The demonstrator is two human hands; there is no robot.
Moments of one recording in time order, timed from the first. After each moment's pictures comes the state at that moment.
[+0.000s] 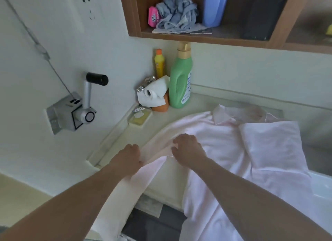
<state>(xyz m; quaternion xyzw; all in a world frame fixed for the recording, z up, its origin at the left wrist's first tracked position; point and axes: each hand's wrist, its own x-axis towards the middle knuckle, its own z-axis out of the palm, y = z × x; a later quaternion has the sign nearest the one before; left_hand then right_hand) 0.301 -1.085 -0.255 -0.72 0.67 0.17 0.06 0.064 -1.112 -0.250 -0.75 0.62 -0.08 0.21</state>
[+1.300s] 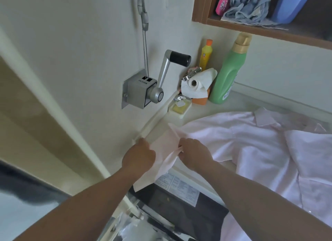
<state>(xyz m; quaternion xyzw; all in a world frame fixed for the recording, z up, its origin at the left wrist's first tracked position) 0.409 -1.026 -0.280 -0.80 0.53 0.24 -0.13 0.208 -1.077 -0.266 -0.82 0.55 -0.01 0.15</state>
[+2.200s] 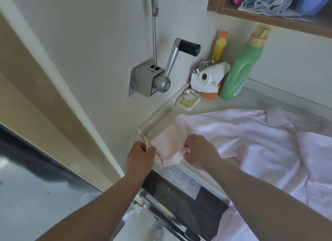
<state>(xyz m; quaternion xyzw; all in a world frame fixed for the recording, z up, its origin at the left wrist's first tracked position) 0.379 -0.972 -0.276 -0.82 0.33 0.30 -0.37 0.188 -1.072 -0.282 -0.86 0.49 -0.01 0.16</state>
